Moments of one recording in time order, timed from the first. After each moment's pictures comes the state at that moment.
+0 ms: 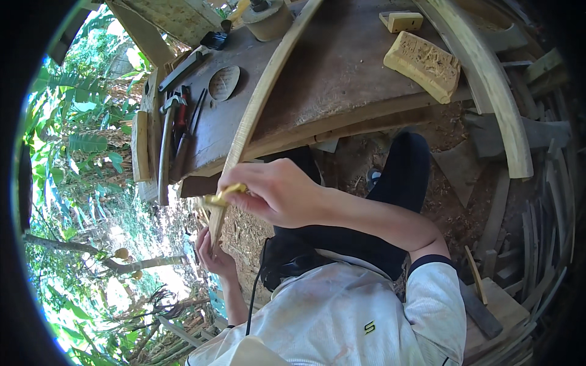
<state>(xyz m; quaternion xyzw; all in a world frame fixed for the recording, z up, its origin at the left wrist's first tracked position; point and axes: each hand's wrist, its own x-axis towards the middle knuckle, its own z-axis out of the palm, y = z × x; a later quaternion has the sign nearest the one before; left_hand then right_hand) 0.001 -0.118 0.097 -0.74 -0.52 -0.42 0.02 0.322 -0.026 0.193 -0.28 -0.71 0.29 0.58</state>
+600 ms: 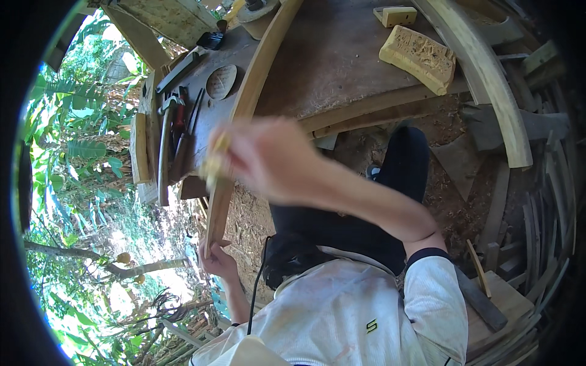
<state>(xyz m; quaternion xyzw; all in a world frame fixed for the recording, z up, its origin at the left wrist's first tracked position) 0.023 -0.116 0.122 -0.71 -0.54 -0.45 -0.03 0.340 -0.007 0.229 -0.39 -0.72 0.22 0.53</state>
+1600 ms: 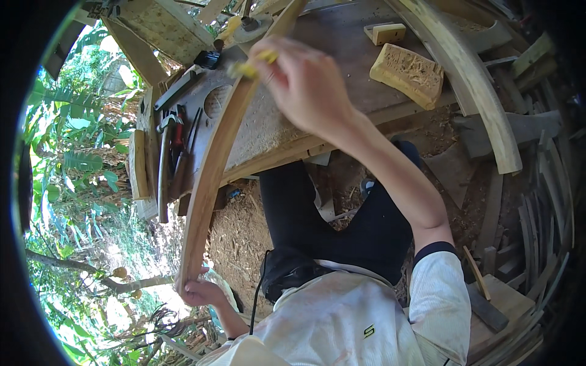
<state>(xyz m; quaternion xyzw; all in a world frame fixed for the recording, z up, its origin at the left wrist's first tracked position) -0.010 -0.119 0.131 -0.60 -0.51 -0.62 0.03 0.417 0.071 0.236 -0.48 -0.68 0.01 0.56</state>
